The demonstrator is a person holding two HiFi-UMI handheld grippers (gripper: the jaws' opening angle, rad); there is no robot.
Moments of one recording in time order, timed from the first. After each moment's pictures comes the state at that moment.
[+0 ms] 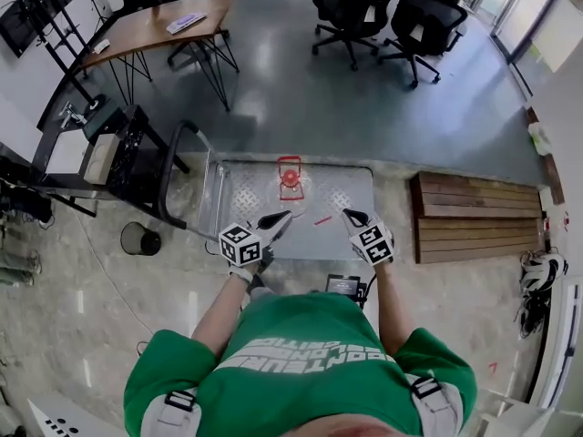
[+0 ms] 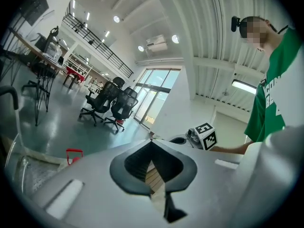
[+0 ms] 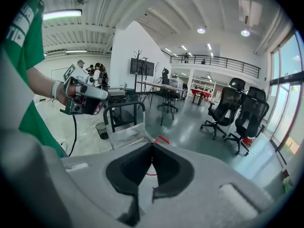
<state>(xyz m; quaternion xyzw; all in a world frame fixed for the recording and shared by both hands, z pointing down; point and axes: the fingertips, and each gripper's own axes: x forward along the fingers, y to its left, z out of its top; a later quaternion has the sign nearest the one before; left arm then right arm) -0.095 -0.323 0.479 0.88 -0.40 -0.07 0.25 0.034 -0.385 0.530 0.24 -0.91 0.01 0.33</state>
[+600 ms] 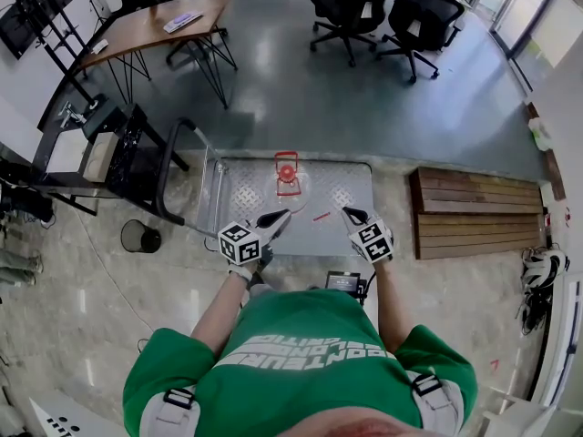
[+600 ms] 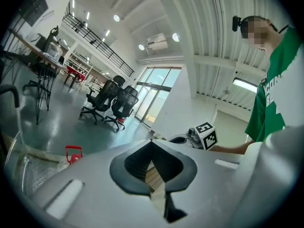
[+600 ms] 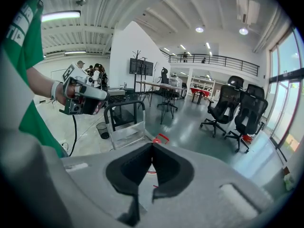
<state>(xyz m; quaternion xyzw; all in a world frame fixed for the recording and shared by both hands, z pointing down) -0.079 -0.317 0.484 0.88 -0.41 -0.06 0.25 0.053 -0.380 0.537 0.25 -0.91 0.02 0.33</state>
